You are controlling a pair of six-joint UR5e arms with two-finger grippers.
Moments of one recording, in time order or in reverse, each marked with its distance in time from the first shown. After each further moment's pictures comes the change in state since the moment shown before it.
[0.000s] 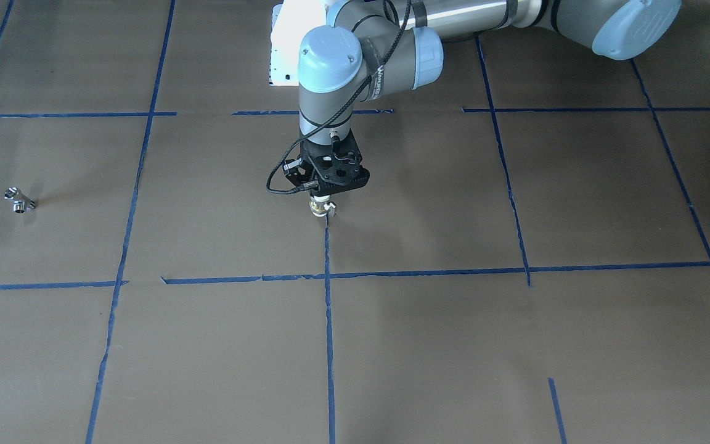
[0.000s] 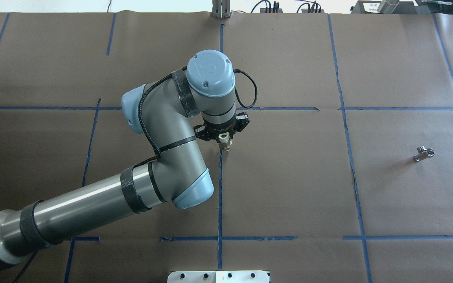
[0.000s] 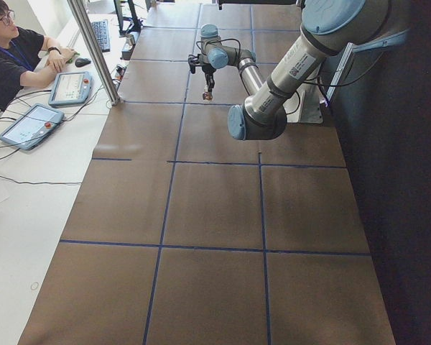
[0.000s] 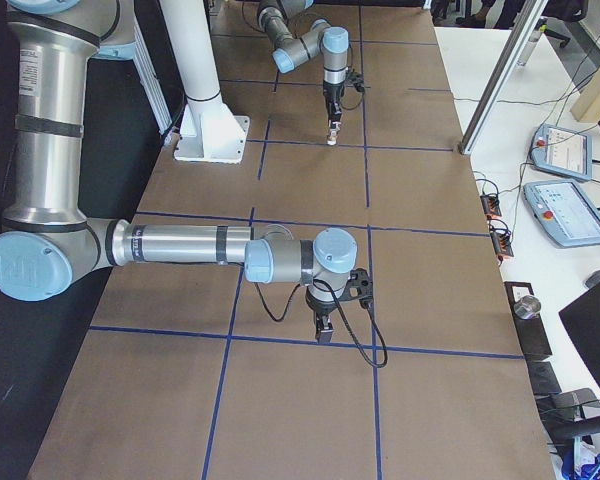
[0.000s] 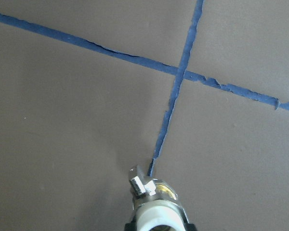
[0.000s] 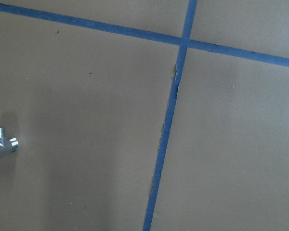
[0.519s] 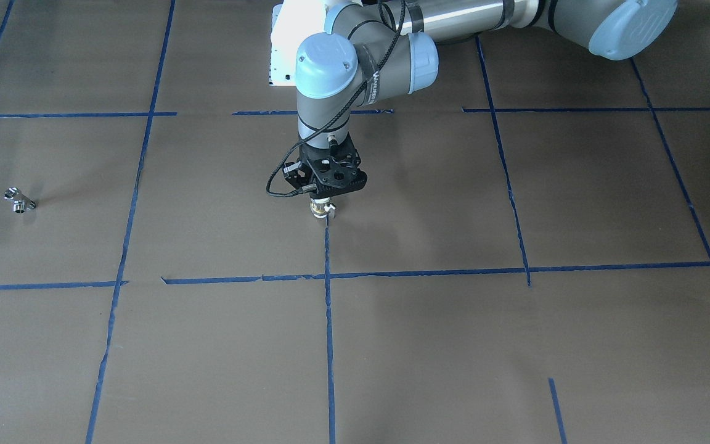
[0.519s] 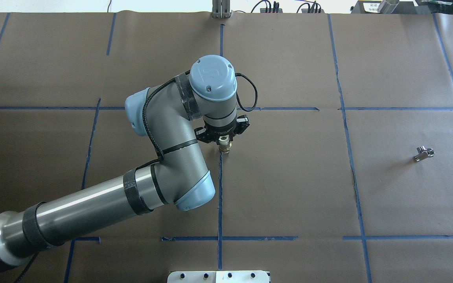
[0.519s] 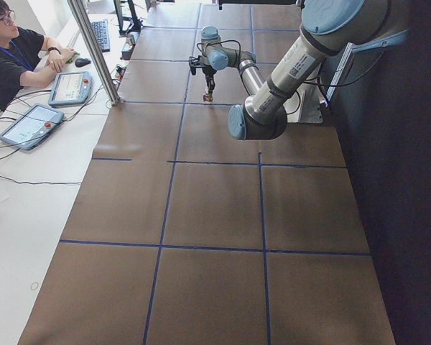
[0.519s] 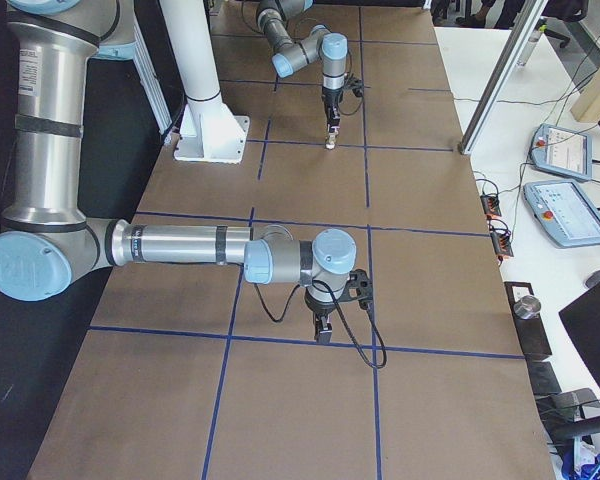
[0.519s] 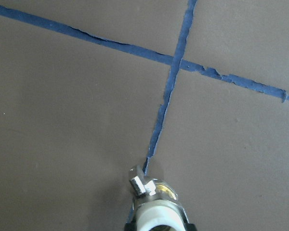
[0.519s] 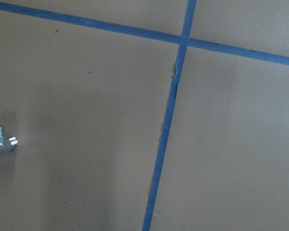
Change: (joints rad) left arm 0.004 0.001 0.007 0.004 0.006 0.002; right arm 0.000 -0.002 0.000 0.000 0.000 0.000
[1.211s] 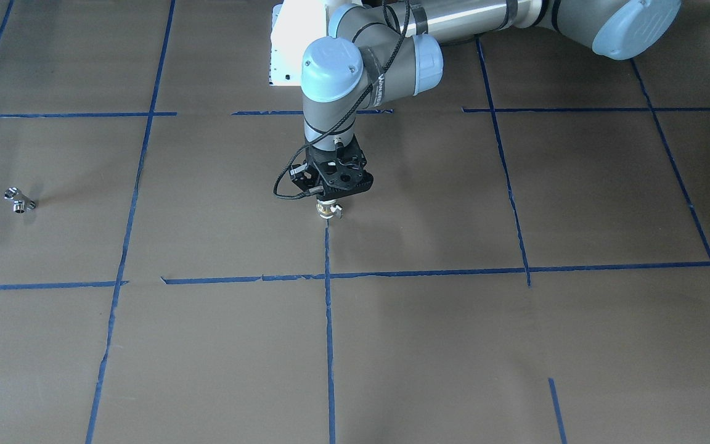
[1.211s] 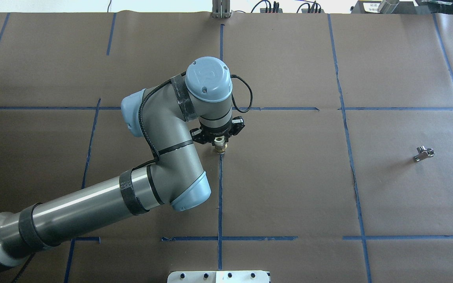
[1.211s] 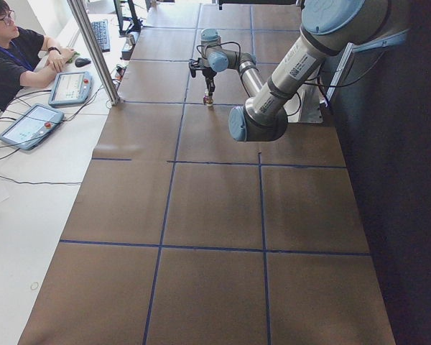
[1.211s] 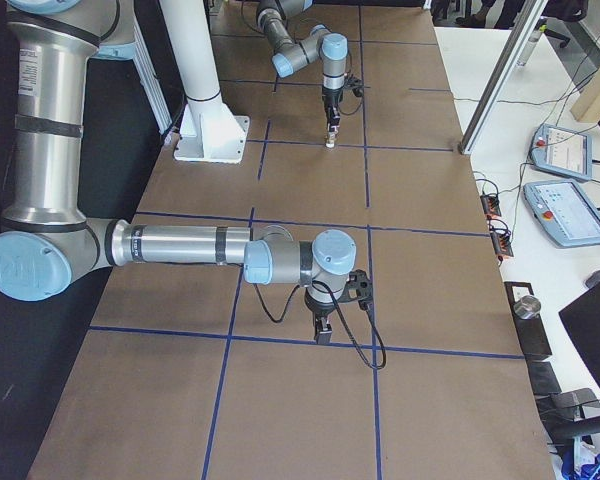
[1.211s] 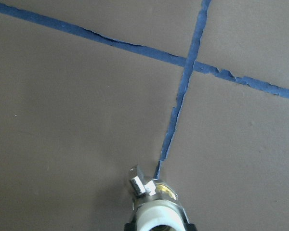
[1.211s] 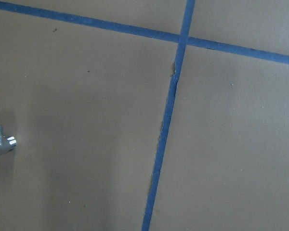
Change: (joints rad) left arm -0.001 0.020 -0.007 0.004 -0.003 0.002; right arm 0.000 0.000 -0.003 0.000 0.000 0.000
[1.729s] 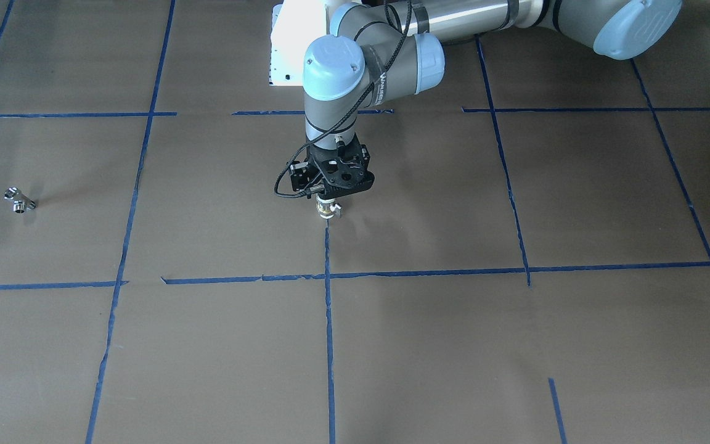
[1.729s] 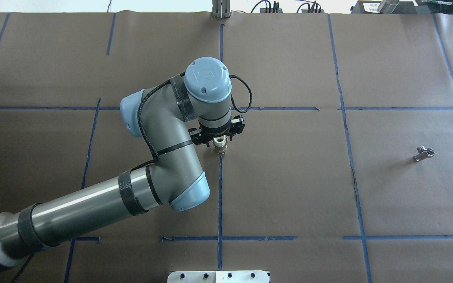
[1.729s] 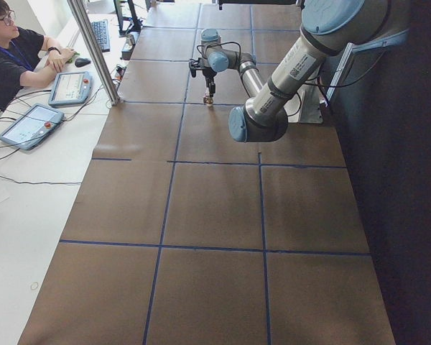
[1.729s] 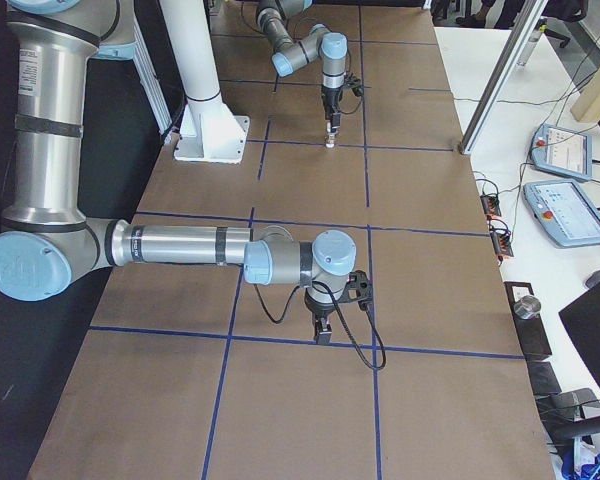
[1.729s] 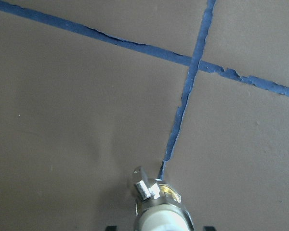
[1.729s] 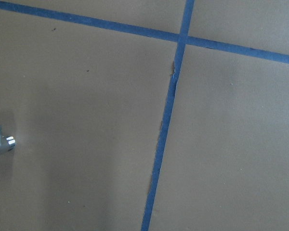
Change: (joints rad) left arm -0.003 0.003 -0.026 0.003 0.000 0.001; right arm 0.000 0.000 -0.001 0.000 -0.001 0.000
